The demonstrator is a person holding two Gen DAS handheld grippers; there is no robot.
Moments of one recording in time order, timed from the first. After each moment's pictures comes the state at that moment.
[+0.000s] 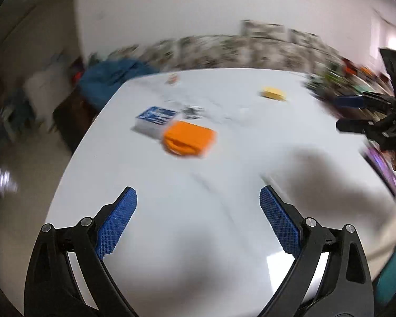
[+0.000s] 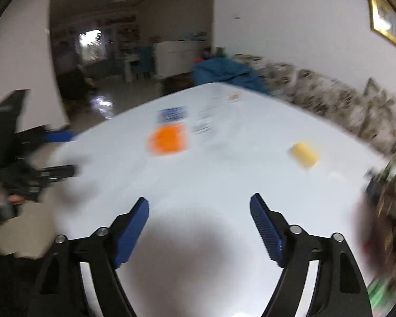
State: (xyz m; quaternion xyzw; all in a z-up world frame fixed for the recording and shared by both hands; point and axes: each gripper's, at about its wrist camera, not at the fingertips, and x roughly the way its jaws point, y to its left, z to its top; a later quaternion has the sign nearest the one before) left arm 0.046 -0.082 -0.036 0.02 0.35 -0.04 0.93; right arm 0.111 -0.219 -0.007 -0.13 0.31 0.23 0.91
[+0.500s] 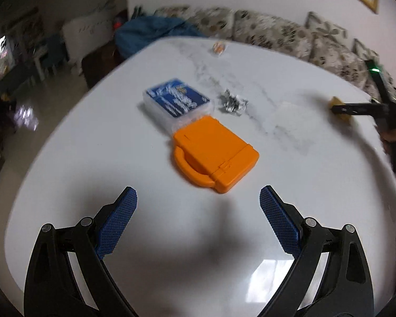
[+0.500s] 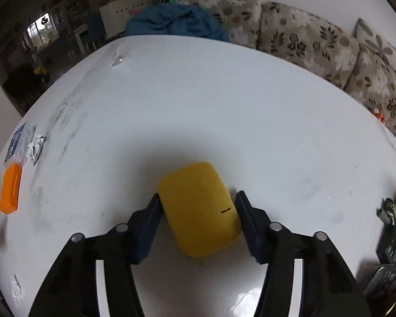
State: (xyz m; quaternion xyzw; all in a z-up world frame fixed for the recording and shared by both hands) left arm 0.140 -0.092 -0.073 -0.06 0.43 0.07 0.90; right arm 0.364 -0.290 -0.081 -0.09 0.47 0.17 0.86
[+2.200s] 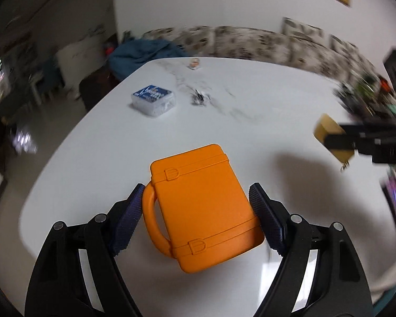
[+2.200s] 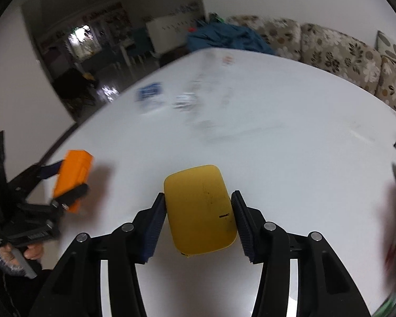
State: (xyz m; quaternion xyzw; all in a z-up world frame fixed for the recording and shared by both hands) left arm -0.021 -0.125 -0.047 0.00 0.37 0.04 0.93; right arm 0.099 -0.216 -0.044 -0.04 0.40 0.31 0.86
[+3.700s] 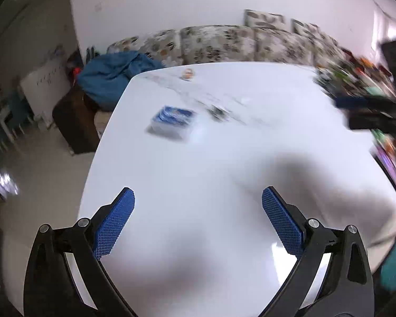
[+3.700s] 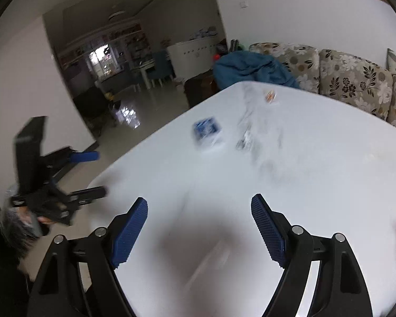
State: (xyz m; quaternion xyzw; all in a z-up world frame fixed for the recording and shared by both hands) left arm 0.079 0.013 -0.026 0.04 0.38 -0.05 0.92; right arm 0.153 -0.143 0.007 -0.02 0.34 0.32 0.89
